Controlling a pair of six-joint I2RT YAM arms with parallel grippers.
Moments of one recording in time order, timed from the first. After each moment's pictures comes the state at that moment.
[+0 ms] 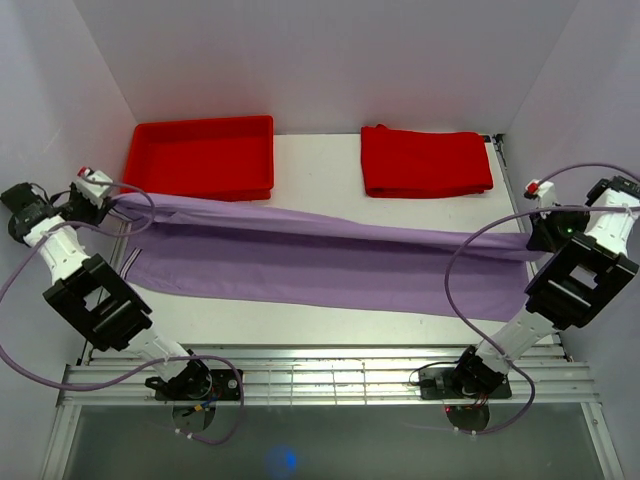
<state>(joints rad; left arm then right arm) 0.79 1.66 1.43 -0.56 1.01 1.24 -0.67 1.80 1.59 -1.28 -0.57 -1.46</state>
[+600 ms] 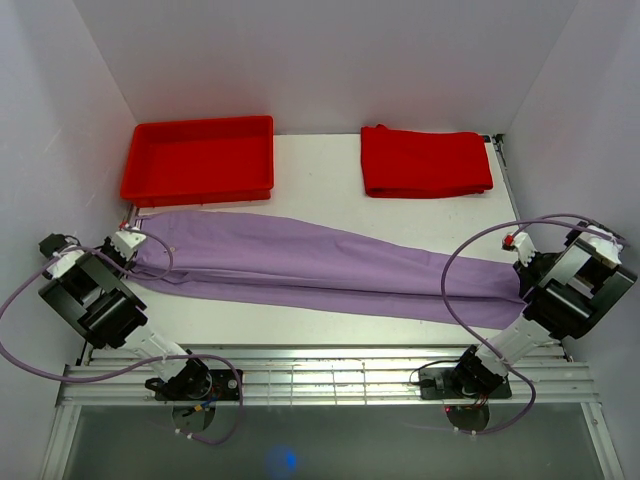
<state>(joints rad) 0.87 1.69 1.05 -0.60 0.75 1.59 -0.75 1.72 1.14 -1.08 -0.35 -1.65</state>
